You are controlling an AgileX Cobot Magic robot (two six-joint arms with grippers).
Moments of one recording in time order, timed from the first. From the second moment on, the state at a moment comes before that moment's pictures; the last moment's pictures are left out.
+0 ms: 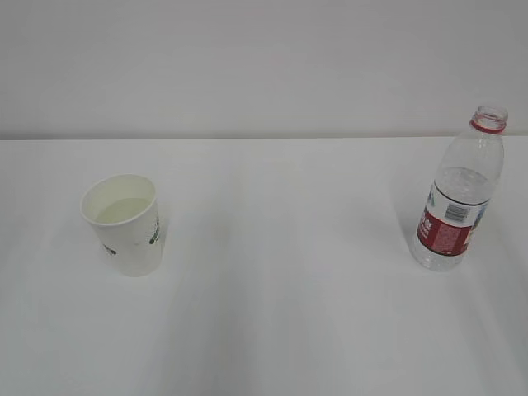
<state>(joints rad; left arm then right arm) -0.12 0.36 -0.52 0.35 0.22 -0.35 0.08 0.43 -0.66 -0.17 0.21 0.05</state>
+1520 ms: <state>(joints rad) -0.12 0.19 -0.71 0.06 1.15 -0.13 0.08 0.13 -0.67 -0.10 1.14 0.05</state>
